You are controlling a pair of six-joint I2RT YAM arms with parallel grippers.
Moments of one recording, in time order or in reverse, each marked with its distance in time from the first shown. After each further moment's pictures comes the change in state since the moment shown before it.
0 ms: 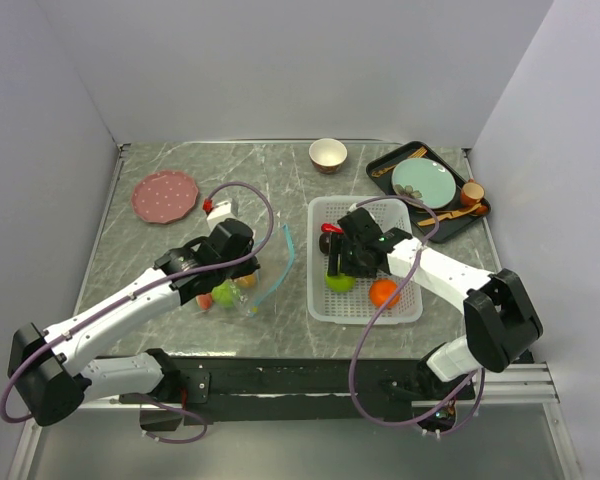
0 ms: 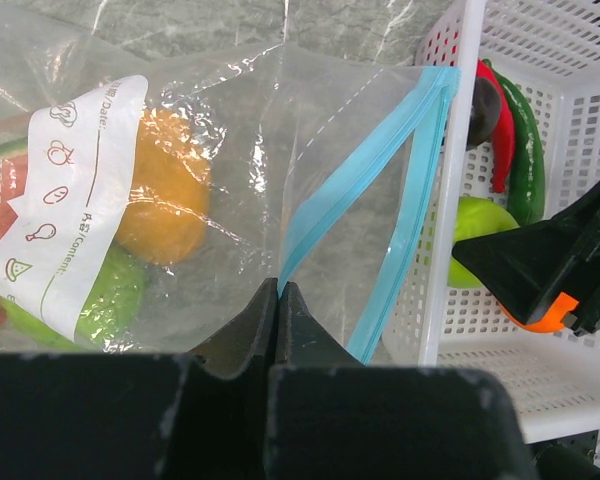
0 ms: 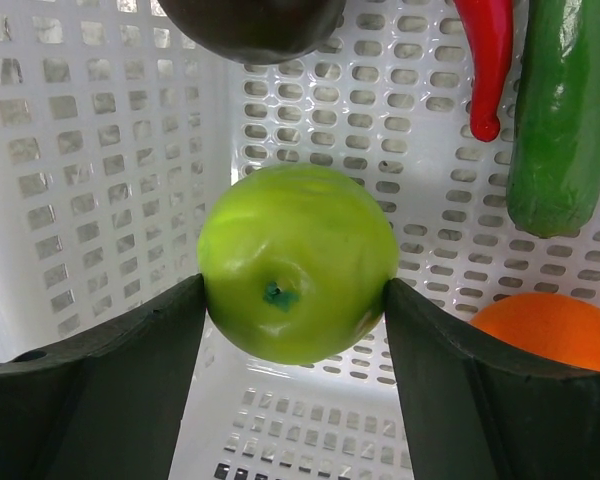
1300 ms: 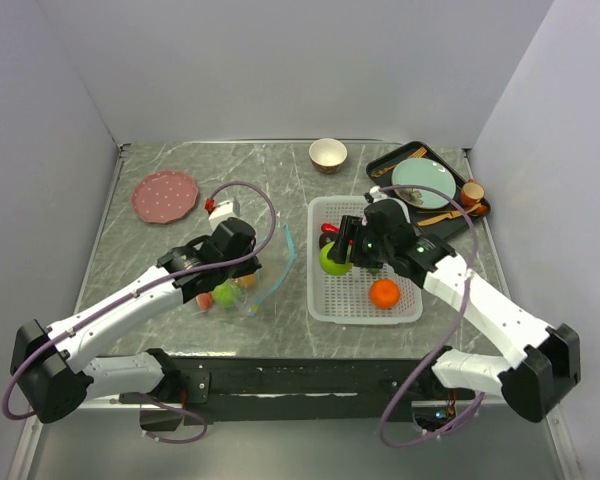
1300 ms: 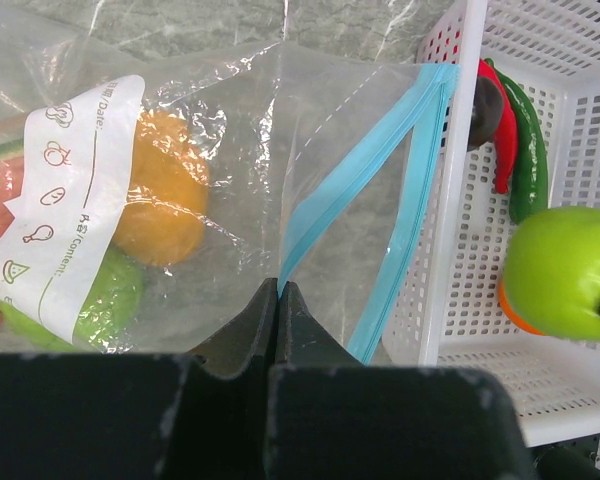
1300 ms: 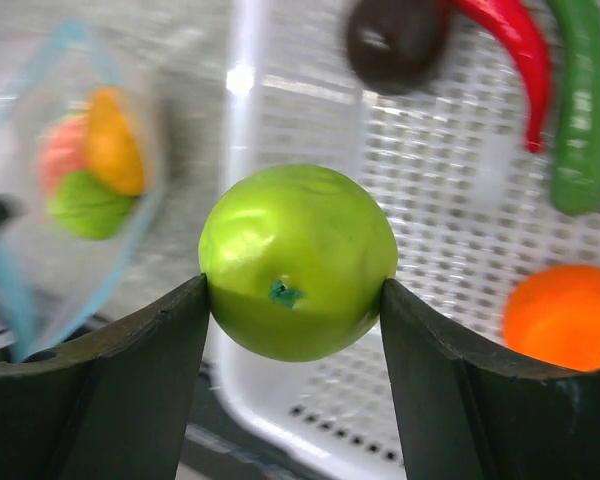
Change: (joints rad) left arm 0.000 0.018 0.006 0.002 0.001 0.000; right arm -0.002 -0.294 0.042 -0.050 -0.074 0.041
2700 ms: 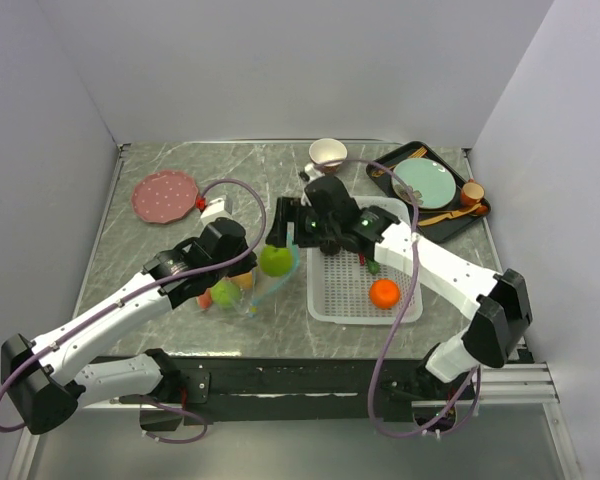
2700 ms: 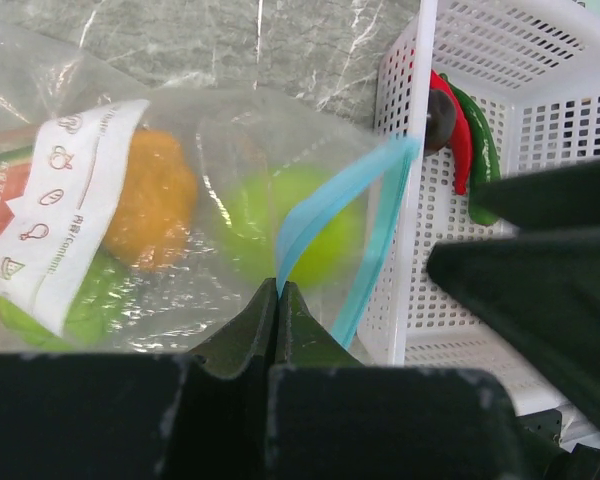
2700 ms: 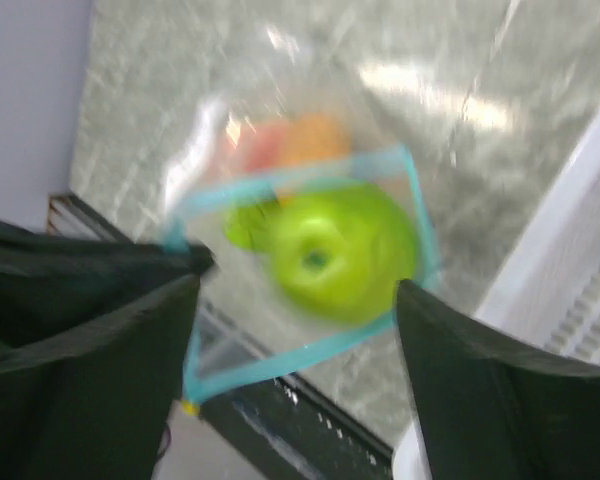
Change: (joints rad) left arm 0.000 -0.077 0.008 -0.009 0.010 -0.001; right arm 0.208 0.337 0.349 0.111 -0.085 0.027
